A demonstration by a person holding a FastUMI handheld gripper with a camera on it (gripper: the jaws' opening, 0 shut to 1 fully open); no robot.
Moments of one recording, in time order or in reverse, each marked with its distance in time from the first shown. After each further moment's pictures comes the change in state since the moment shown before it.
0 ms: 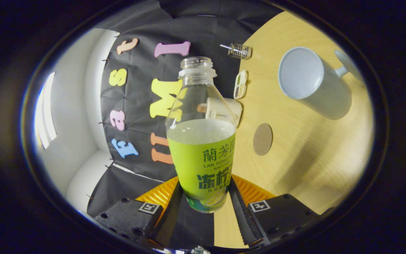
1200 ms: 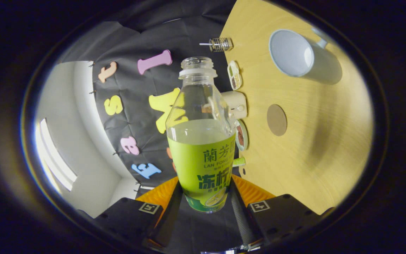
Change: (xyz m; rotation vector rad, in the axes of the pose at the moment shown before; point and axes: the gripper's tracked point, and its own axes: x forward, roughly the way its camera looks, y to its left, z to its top) arm 0.002 0.056 0.014 0.325 0.006 0.145
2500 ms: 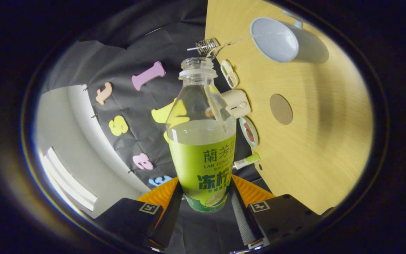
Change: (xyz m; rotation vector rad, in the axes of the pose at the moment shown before) arm 0.004 0.023 0.006 0.171 -0.029 0.087
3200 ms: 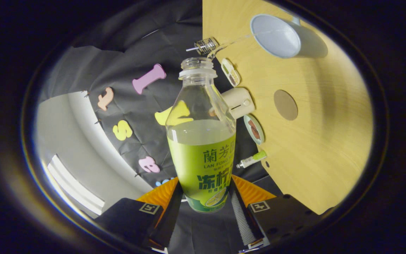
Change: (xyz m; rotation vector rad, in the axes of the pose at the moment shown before) arm 0.002 0.015 0.002 0.053 -0.006 0.040
